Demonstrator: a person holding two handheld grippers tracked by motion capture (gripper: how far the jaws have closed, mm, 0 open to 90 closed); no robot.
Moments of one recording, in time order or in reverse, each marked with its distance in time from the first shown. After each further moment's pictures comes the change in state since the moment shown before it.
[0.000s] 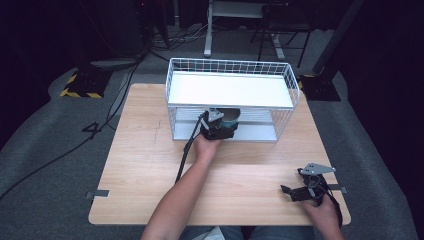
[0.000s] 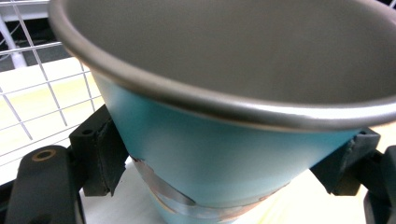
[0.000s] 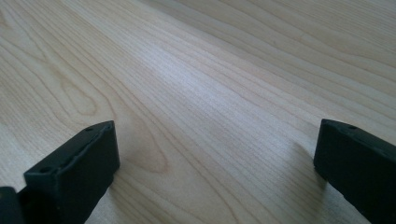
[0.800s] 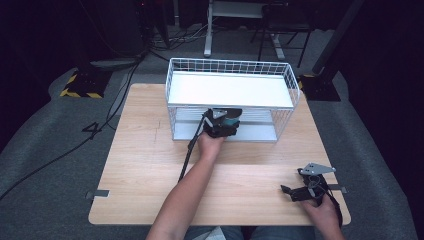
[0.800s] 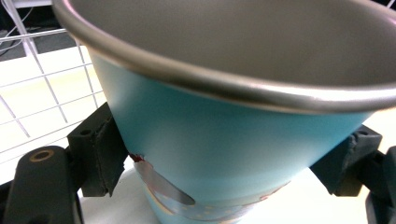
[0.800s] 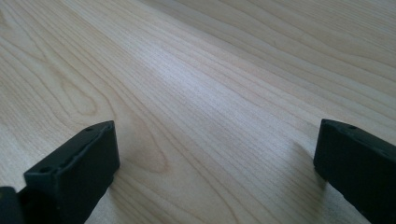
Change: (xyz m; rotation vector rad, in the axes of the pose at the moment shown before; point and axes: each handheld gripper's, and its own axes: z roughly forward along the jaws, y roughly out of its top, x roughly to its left) left arm 0.000 0.002 0.015 0.048 0.056 -0.011; right arm 0.000 0.000 0.000 0.000 0.000 0.000
